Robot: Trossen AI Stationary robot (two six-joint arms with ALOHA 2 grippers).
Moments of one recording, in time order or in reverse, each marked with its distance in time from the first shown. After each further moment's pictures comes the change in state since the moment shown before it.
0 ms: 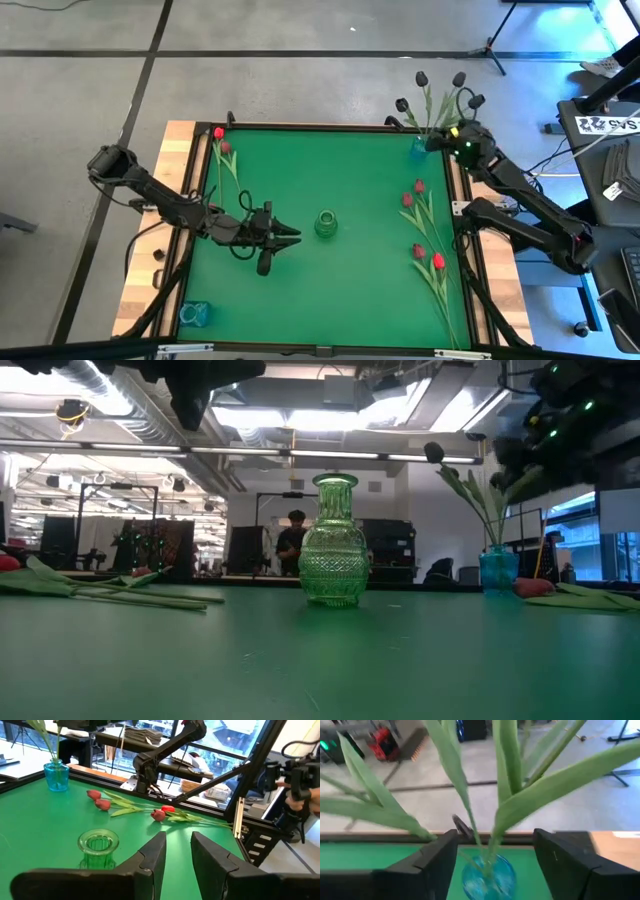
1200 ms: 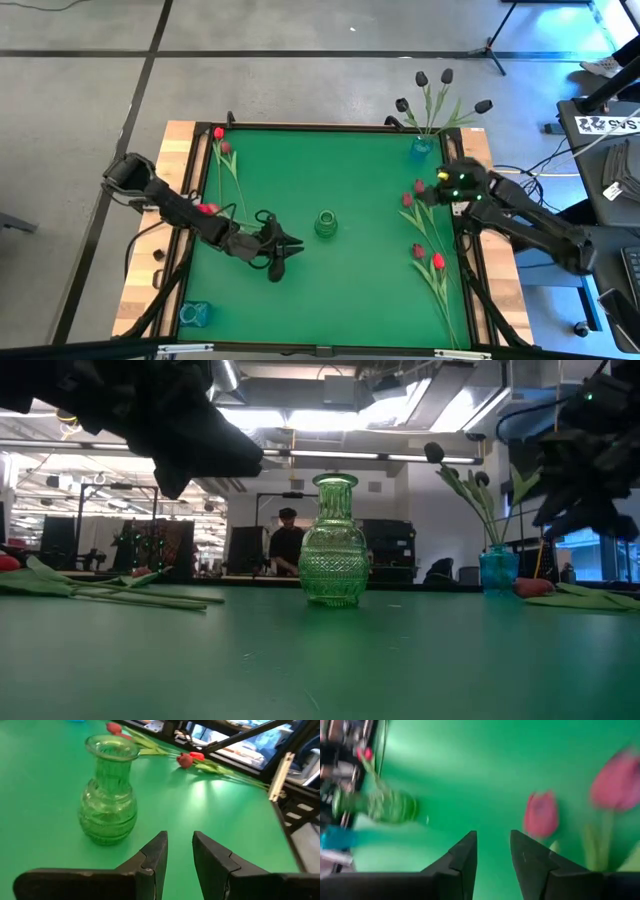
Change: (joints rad) left arm -0.029 0.218 0.000 -0.070 -0.068 -0.245; right arm 0.252 -0.275 -0.205 -0.378 -0.757 0.335
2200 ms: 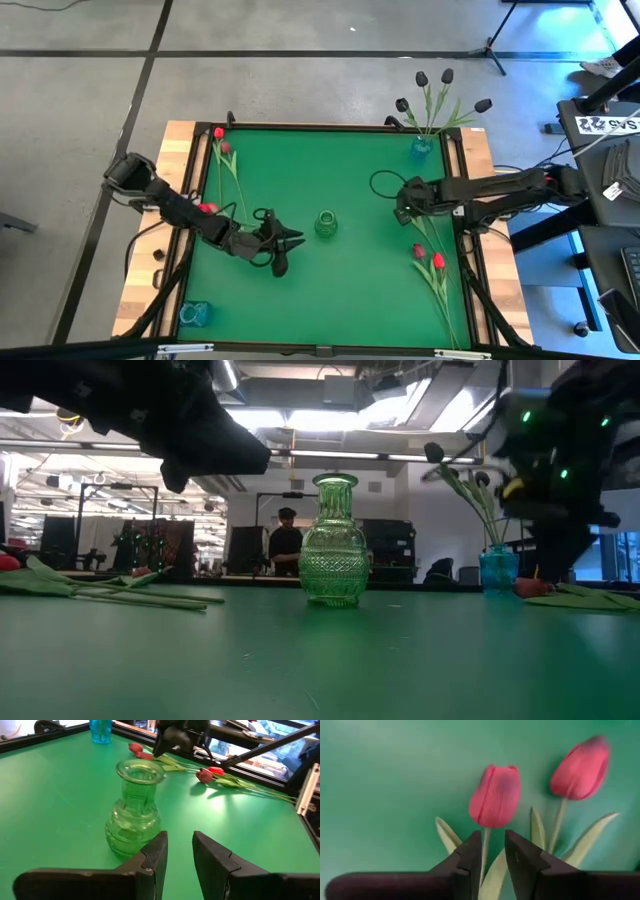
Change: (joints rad) left arm 0.003 0.006 0.000 0.029 -0.104 0.058; right arm 0.576 0.812 0.220 -0.057 0.601 0.209
